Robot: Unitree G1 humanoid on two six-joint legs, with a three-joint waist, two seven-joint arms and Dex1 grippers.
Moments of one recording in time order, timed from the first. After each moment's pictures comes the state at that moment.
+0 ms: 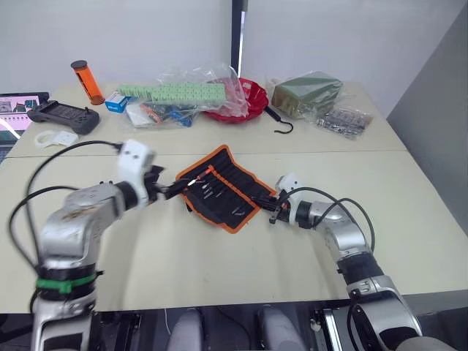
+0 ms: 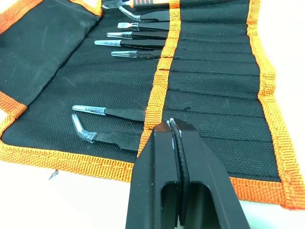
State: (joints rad) left arm -0.31 0.60 0.32 -0.33 -0.36 0.97 -0.58; right arm -0.55 -0.32 0.14 0.44 0.17 0.15 0.90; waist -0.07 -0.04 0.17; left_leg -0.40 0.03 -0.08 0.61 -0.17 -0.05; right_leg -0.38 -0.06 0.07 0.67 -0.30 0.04
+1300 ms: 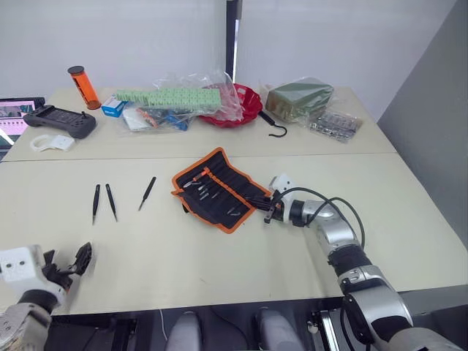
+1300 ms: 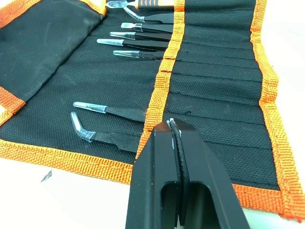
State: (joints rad) left arm 0.30 0.35 0.71 -0.34 -0.43 0.53 -0.38; right arm -0.63 -0.27 0.15 0.63 0.13 0.02 0.93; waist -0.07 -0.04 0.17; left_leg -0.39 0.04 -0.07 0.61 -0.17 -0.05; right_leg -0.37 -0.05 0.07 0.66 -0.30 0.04
